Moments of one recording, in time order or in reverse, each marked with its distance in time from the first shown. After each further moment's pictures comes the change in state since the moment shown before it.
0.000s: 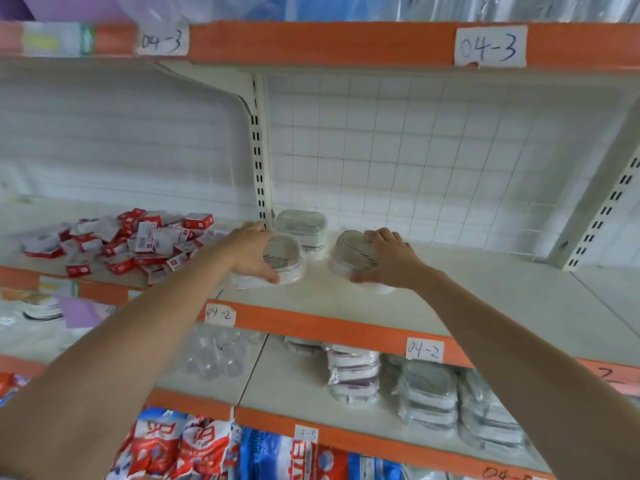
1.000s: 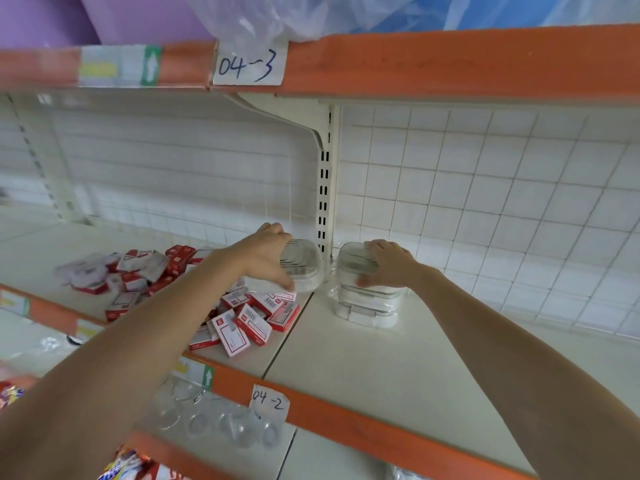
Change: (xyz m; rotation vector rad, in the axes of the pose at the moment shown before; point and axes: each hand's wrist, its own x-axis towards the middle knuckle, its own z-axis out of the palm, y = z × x) left_hand 0.077 -0.116 -0.040 -0.080 0.064 -0.050; right_hand 0.210 -0.066 0.037 -0.136 -0.127 -0.158
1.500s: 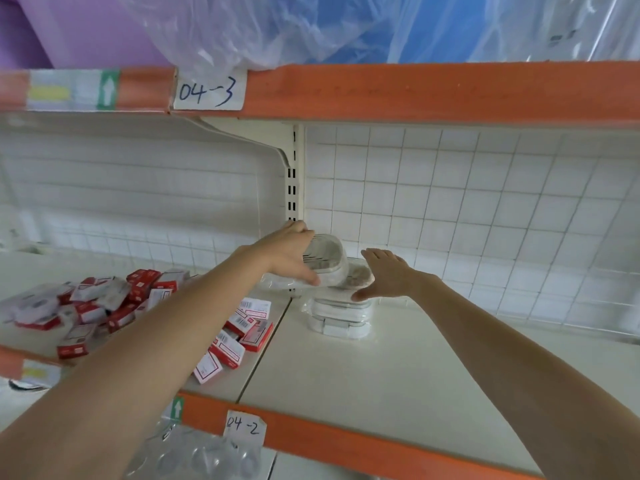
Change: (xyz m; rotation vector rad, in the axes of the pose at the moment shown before) left_hand 0.039 0.058 -0.014 0.038 0.052 0.194; right_hand -0.031 0.021 -0.018 -0.006 0.010 0.076
